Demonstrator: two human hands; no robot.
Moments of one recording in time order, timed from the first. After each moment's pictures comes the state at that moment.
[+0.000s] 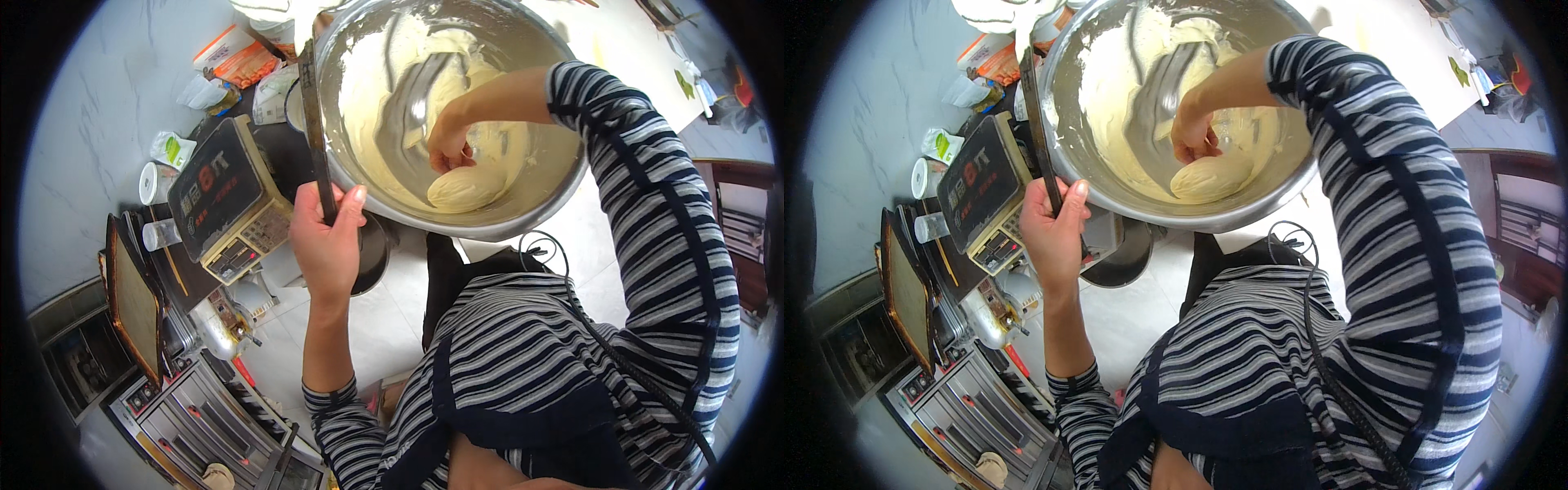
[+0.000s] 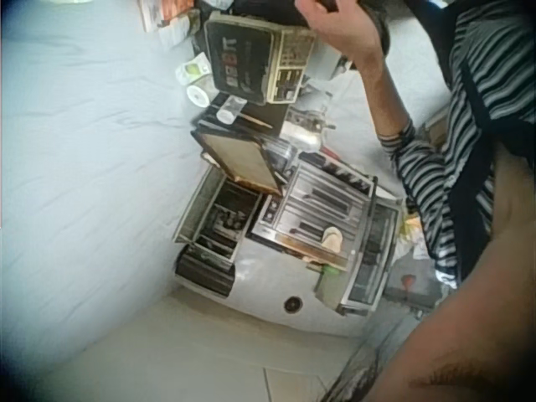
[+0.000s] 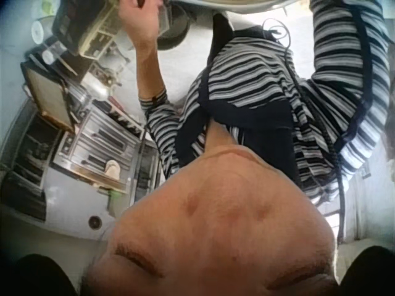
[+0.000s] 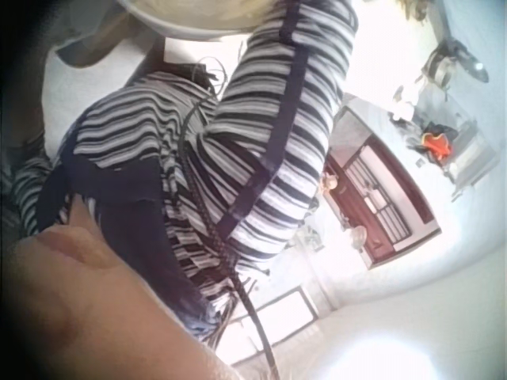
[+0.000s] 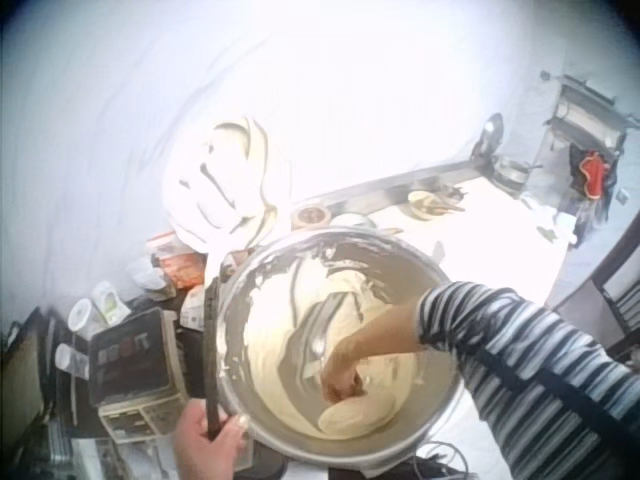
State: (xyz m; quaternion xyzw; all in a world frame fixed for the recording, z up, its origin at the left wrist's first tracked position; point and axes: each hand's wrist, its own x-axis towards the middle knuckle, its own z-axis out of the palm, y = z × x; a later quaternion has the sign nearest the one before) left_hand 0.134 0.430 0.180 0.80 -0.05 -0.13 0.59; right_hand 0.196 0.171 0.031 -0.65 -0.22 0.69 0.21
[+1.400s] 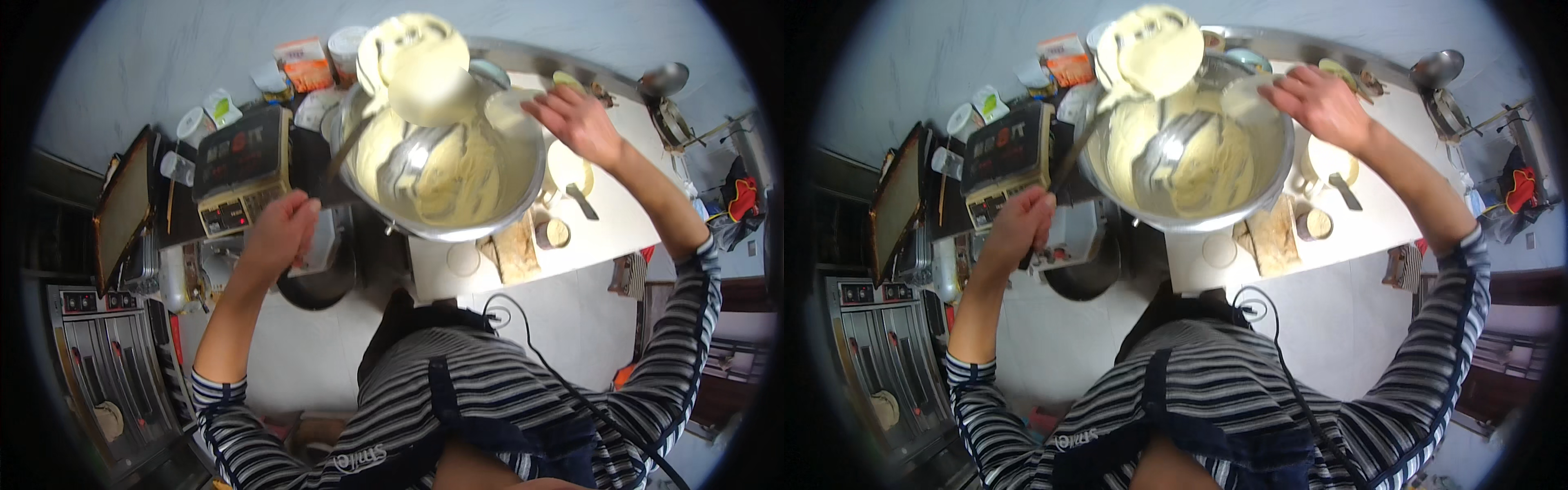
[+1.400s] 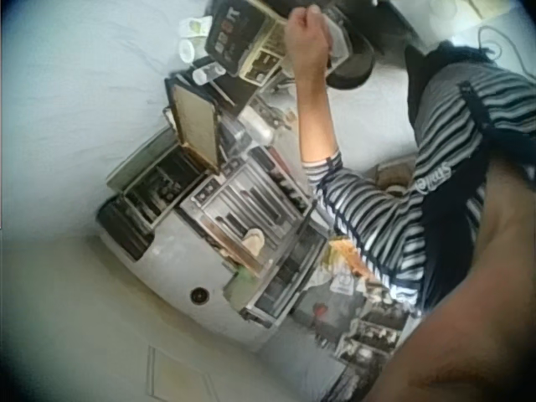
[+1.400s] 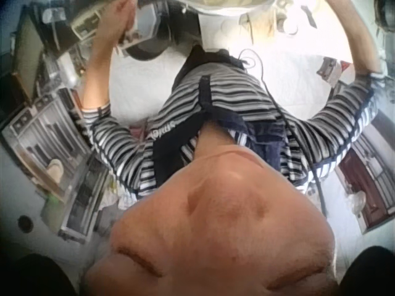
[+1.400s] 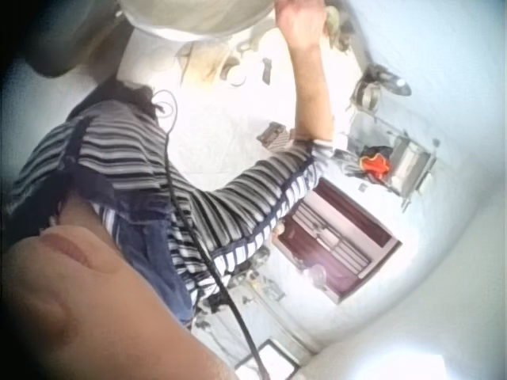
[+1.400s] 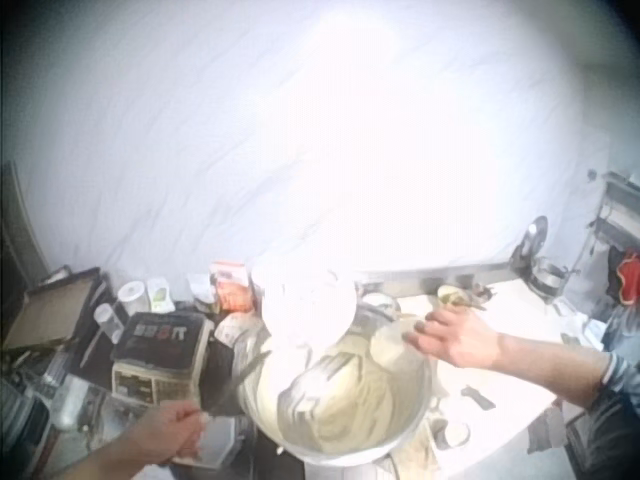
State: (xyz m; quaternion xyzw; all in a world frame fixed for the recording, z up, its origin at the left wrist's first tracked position) left_hand 0.091 0.476 0.246 0.76 -0.03 -0.31 0.58; right_hand 0.072 0.032 0.291 -0.87 -0.38 -0.24 -0.19
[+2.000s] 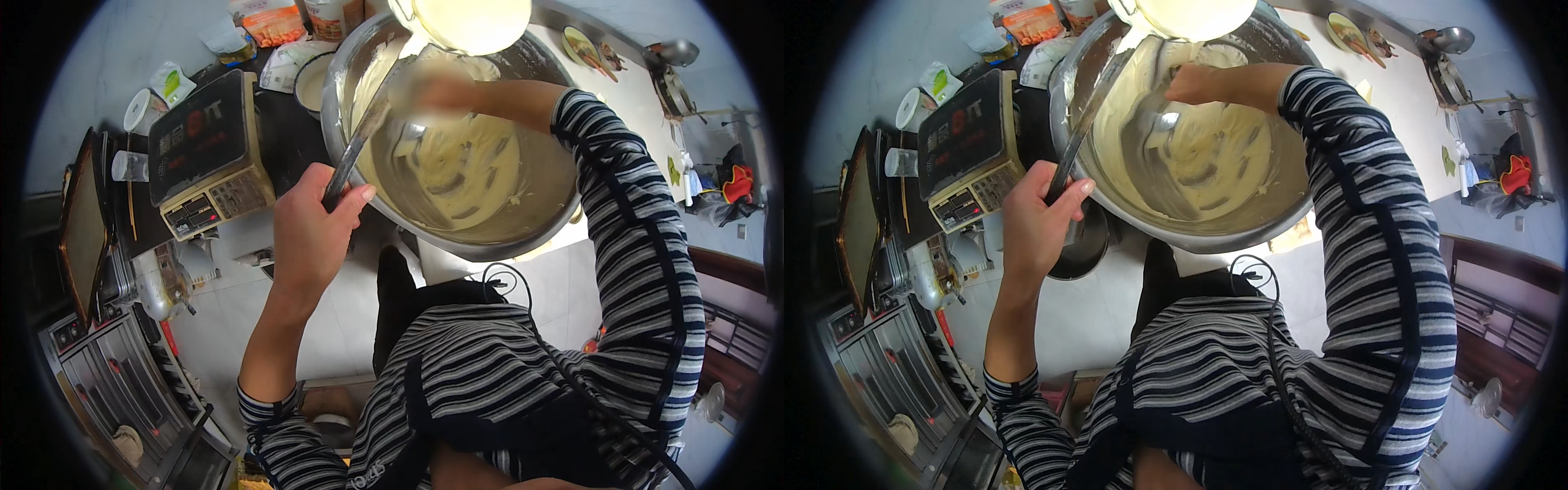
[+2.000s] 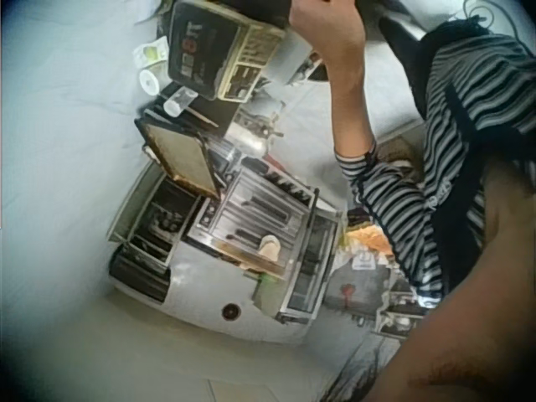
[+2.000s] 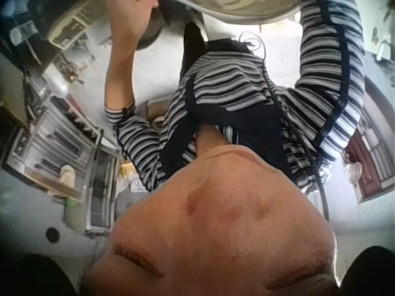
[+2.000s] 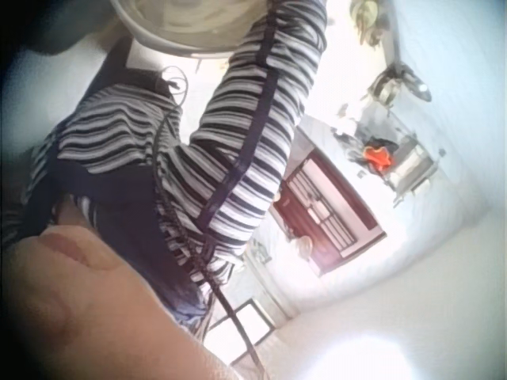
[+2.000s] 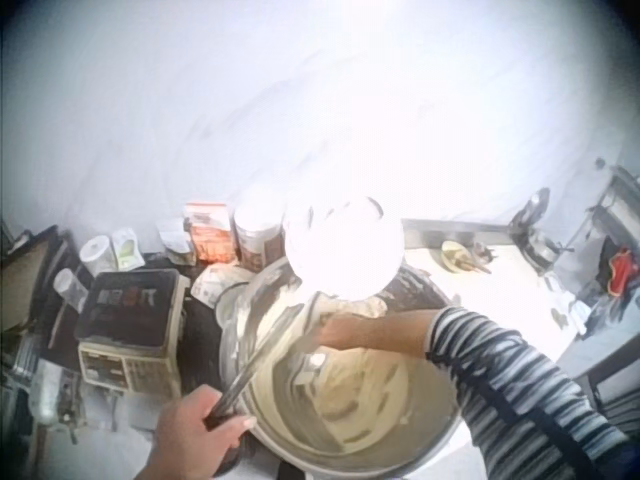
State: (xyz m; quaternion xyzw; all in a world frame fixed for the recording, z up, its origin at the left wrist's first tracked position) left_hand 0.124 0.431 0.204 0.84 -0.04 -0.19 0.51; right_hand 0.280 0.092 -0.019 -0.85 -0.53 0.00 -0.04
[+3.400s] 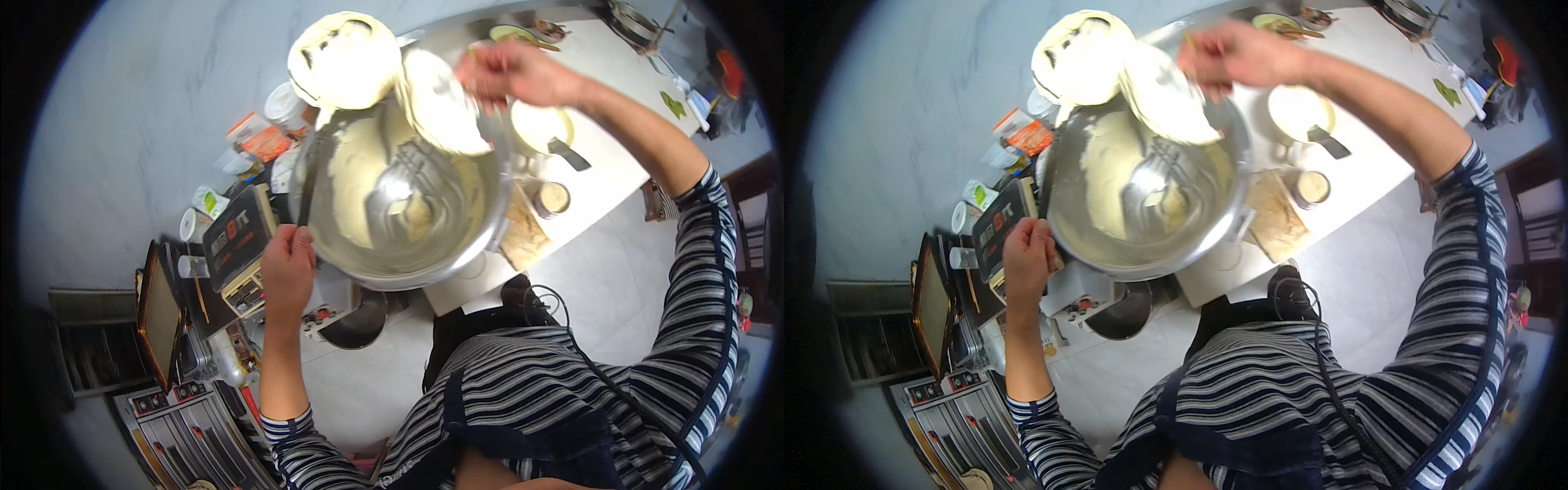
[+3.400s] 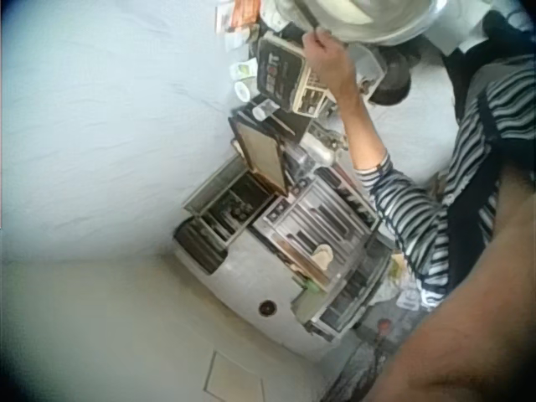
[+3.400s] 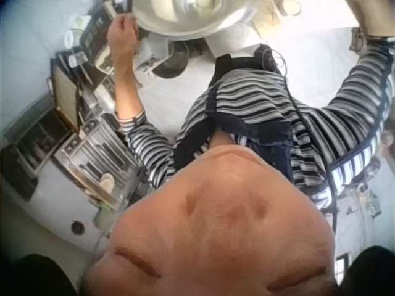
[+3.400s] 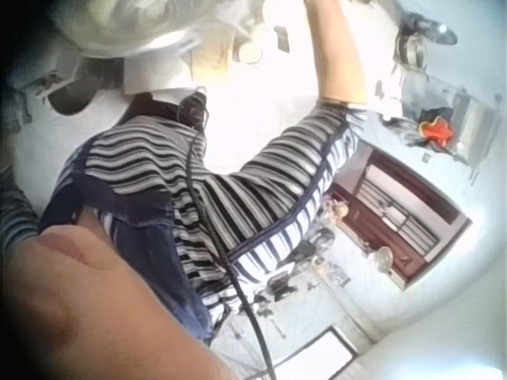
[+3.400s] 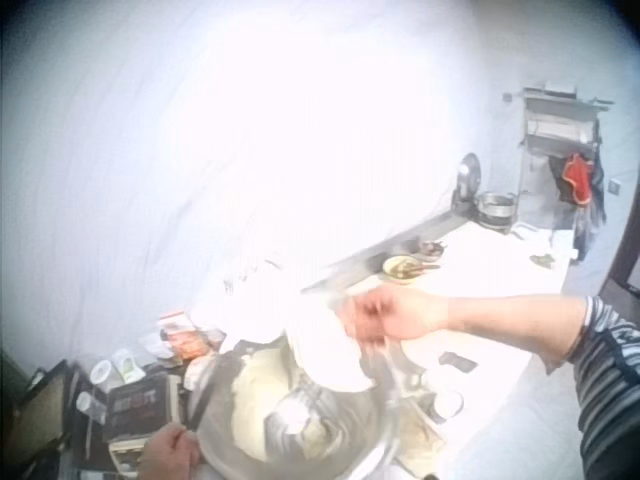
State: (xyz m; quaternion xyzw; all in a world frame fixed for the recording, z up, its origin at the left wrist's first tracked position) left_hand 0.099 0.388 0.244 0.87 -0.11 -0.12 0.47; right_hand 0.054 -0.002 0.295 -0.87 -0.09 0.03 0.48
